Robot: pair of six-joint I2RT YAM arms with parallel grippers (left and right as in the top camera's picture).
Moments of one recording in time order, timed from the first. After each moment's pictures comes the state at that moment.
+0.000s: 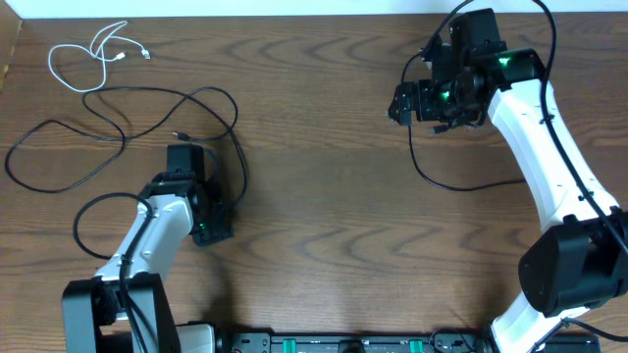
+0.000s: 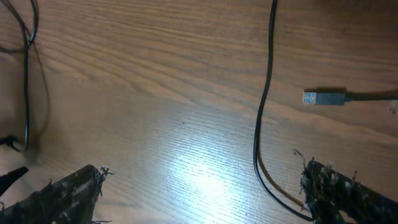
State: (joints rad) left arm 0.07 1.49 0.73 -0.63 0.07 -1.79; right arm 0.21 1.84 1.69 -1.03 -0.29 0.14
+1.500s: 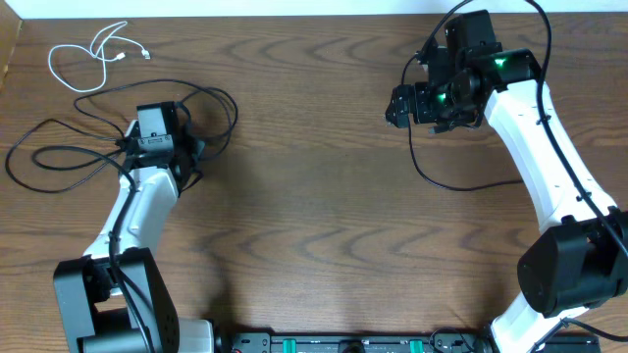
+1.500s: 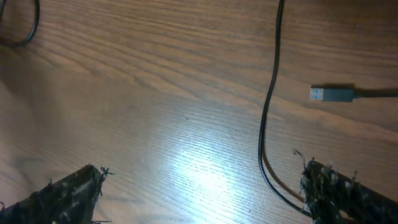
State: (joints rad) left arm 0.14 1.59 0.94 -0.37 -0.12 -0.92; right arm 0.22 1.84 1.69 -1.04 -0.29 0.14
